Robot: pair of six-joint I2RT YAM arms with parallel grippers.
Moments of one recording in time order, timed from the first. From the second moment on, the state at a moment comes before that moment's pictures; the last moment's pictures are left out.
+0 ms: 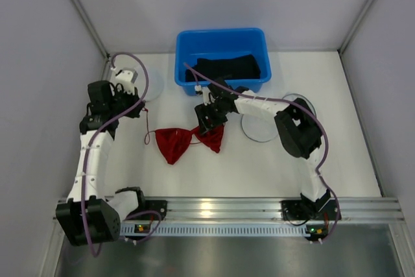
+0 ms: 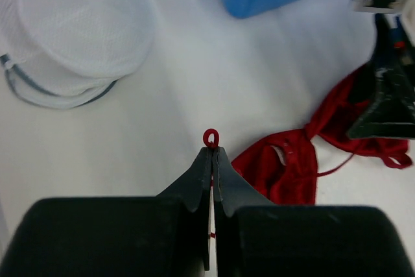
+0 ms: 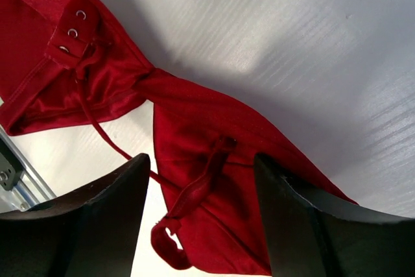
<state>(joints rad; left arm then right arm) 0.14 1.08 0.97 -0.47 0.42 0.19 0.73 2.10 1.57 -0.51 -0.41 0.19</state>
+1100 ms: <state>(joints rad) -0.30 1.34 1.06 -0.35 0.74 0.17 0.43 1.74 1.32 -0.19 -0.64 0.50</state>
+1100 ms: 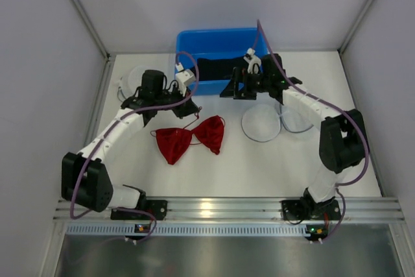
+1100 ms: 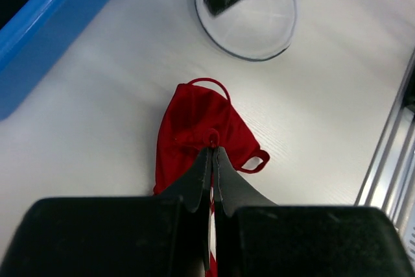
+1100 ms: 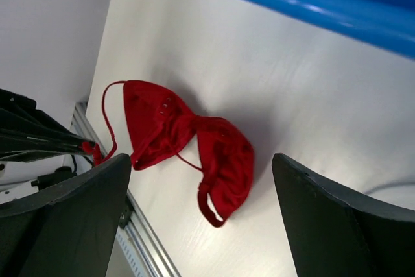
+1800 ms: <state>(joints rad) -0.47 1.63 1.10 -0.27 0.50 0.22 0.35 1.76 1.20 -0.21 -0.70 0.45</state>
